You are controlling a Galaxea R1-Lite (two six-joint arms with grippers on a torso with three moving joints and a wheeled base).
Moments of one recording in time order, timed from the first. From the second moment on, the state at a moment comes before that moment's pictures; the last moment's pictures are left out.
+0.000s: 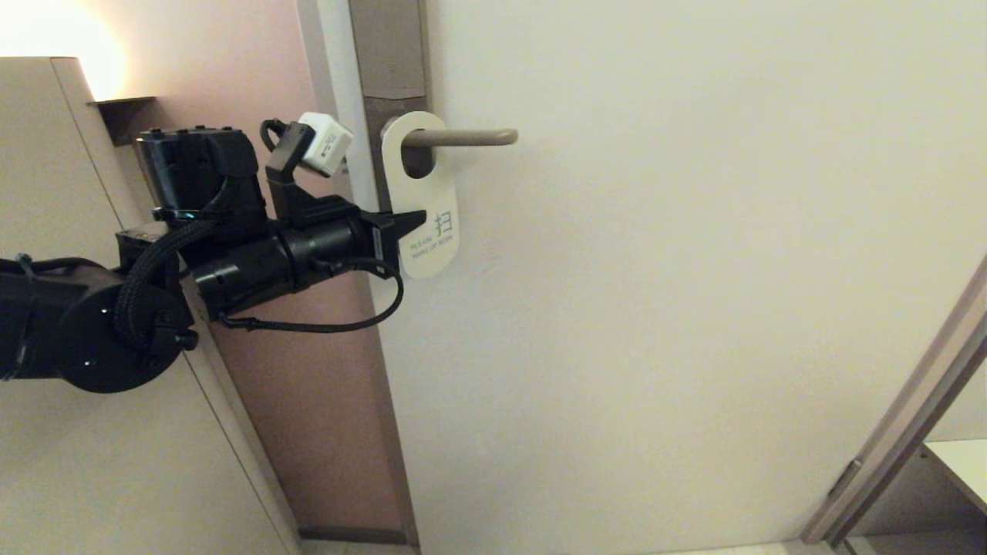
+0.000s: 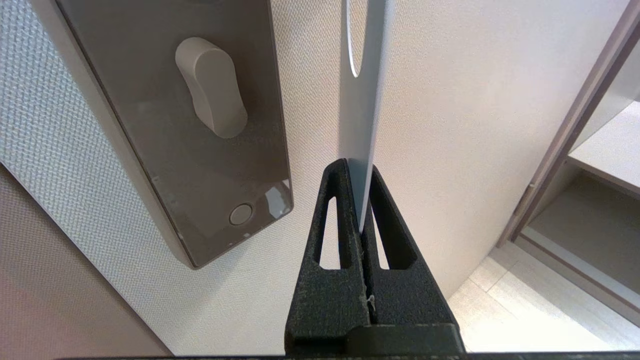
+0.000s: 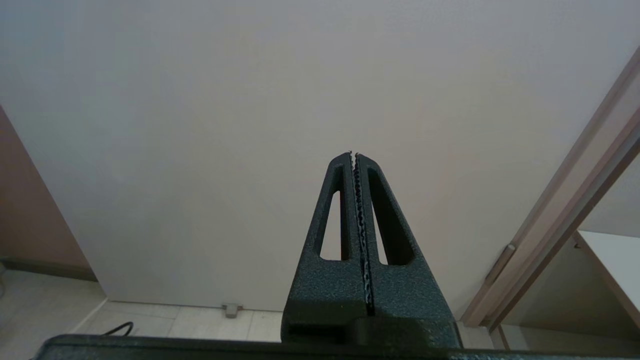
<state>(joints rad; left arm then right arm) -0.40 1.72 -1.04 -0.61 -0.29 0.02 -0.01 0.00 0.00 0.01 0.03 -0.05</state>
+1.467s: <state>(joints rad) -0.49 1.86 -1.24 -0.60 -0.24 0.00 -0.01 0.00 0.00 0.01 0.03 -0.05</state>
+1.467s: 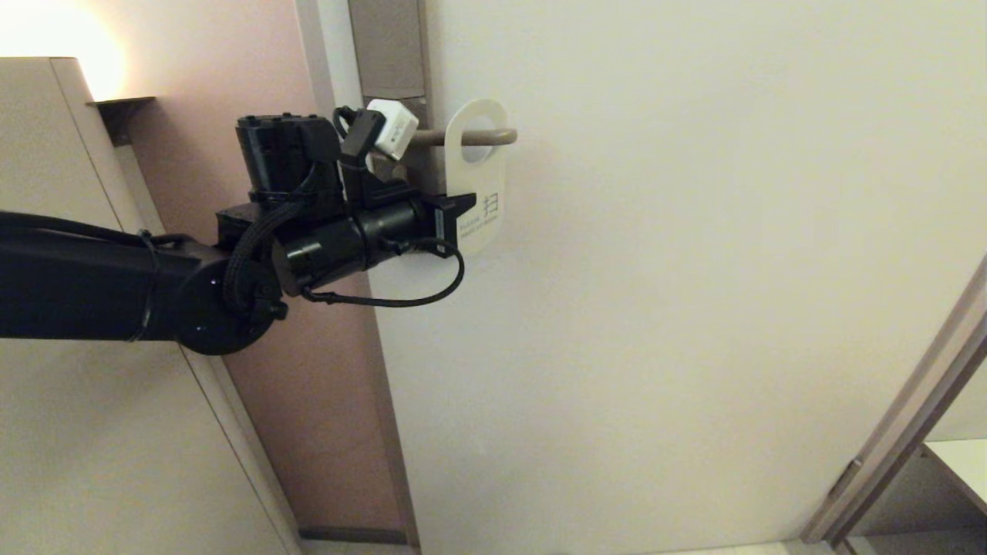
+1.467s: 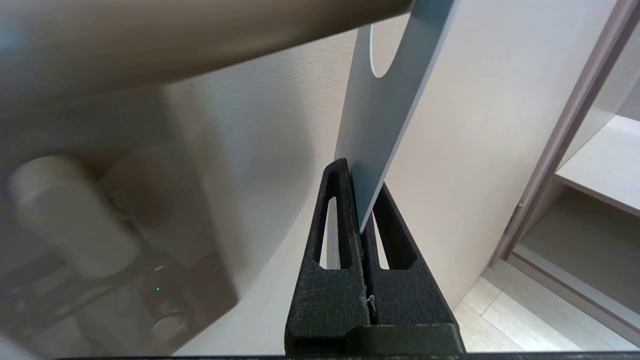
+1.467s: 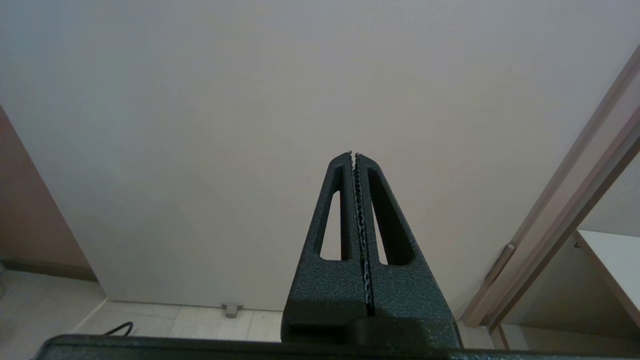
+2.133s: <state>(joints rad) -0.51 1.87 -1.29 -0.59 -0.24 0.00 -0.01 0.00 0.00 0.01 0.03 -0.05</state>
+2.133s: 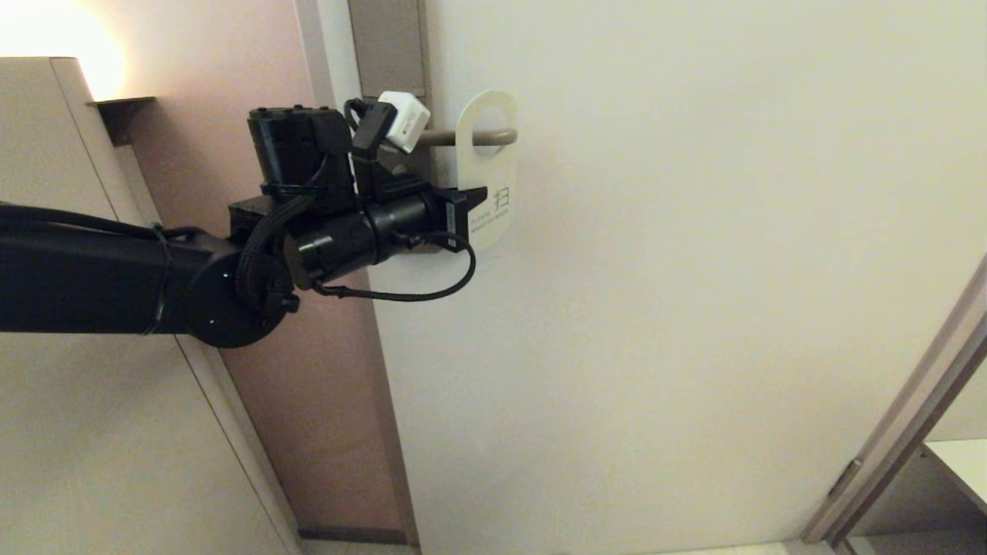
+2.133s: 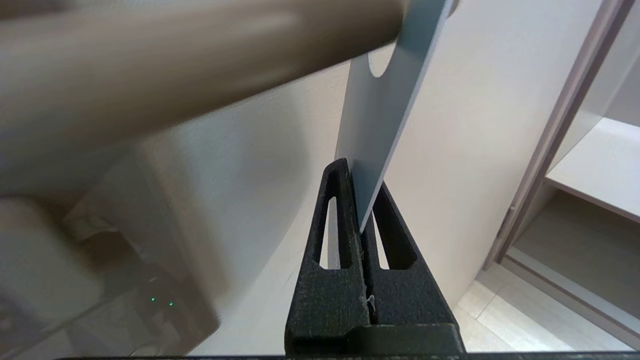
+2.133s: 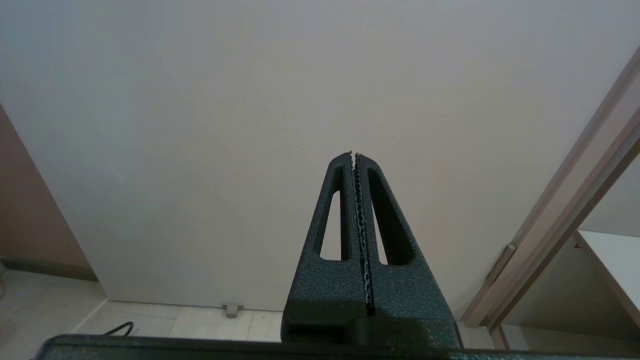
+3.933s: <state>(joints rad) -0.70 1.82 -1.28 -0.56 -0.24 0.00 -0.01 0.00 0.00 0.01 0.03 -0.05</state>
